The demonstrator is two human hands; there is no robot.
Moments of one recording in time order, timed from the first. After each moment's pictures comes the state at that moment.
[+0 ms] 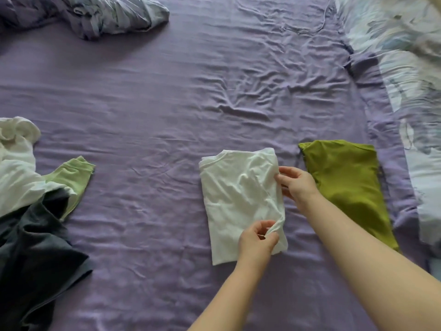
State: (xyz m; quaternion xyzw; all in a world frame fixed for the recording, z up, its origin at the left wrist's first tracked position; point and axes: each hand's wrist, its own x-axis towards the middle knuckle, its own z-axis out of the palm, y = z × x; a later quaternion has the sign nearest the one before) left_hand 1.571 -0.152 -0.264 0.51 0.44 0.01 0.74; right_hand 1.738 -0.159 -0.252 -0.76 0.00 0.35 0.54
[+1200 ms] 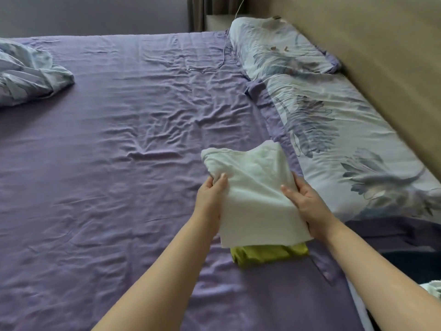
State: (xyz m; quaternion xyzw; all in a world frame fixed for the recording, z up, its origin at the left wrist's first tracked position) left_hand 1.760 -0.165 -0.186 0.42 0.34 0.07 0.84; right_hand 1.851 -0.354 -0.192 -0.70 -0.05 0.30 0.65
